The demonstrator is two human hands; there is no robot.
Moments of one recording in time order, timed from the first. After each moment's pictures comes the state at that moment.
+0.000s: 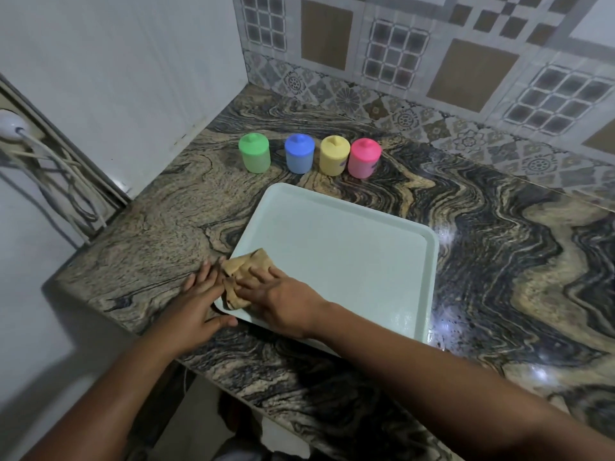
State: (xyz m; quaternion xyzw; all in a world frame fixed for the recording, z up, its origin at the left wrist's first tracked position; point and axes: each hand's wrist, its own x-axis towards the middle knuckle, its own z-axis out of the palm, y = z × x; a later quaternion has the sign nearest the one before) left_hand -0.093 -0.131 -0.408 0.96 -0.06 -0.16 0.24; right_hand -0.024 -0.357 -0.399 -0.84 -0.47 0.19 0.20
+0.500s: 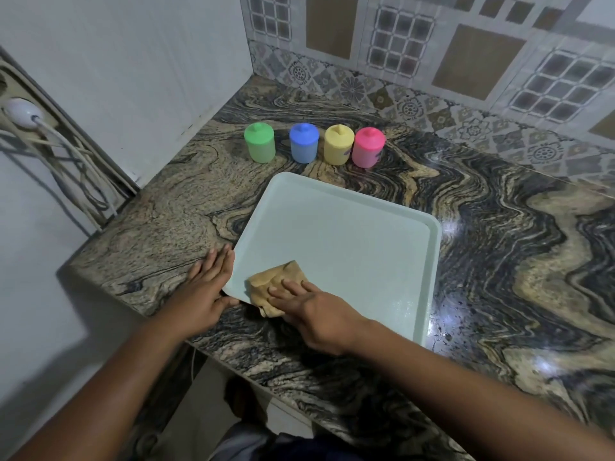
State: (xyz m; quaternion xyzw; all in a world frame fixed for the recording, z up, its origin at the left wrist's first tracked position) left_hand -0.099 -0.134 -0.402 0.97 -0.06 -0.18 0.16; right_hand -0.071 -0.412 -0.394 -0.85 -0.43 0.21 0.25
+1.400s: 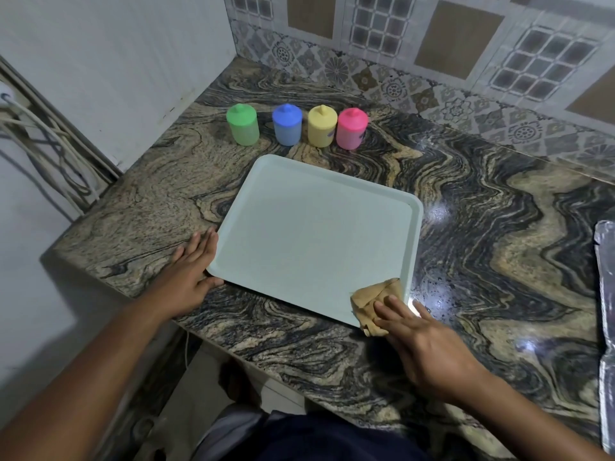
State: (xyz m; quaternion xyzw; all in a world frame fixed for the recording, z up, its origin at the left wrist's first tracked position) left_hand -0.102 -0.134 -0.406 0.96 -0.04 -0.20 0.18; right_hand -0.152 -0.595 -0.388 -0.94 -0.28 0.10 0.16
